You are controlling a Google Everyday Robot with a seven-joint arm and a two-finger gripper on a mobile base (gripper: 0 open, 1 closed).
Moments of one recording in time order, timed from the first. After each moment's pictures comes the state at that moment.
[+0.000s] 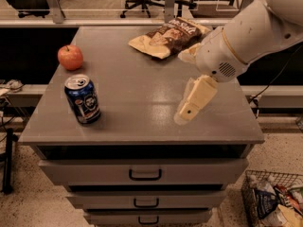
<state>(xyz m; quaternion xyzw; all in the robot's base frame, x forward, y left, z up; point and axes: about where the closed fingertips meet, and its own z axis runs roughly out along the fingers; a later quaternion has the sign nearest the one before) 0.492 -0.066 0.927 -0.63 0.70 0.15 0.29</state>
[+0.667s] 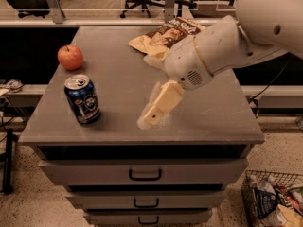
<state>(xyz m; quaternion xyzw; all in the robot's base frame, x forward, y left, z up) 0.479 0.012 0.931 -0.63 0.64 0.25 0.35</state>
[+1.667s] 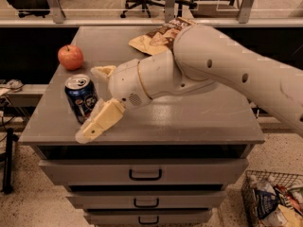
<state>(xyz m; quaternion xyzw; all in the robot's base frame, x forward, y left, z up) 0.463 0.139 0.912 -0.61 0.57 0.36 0.42</state>
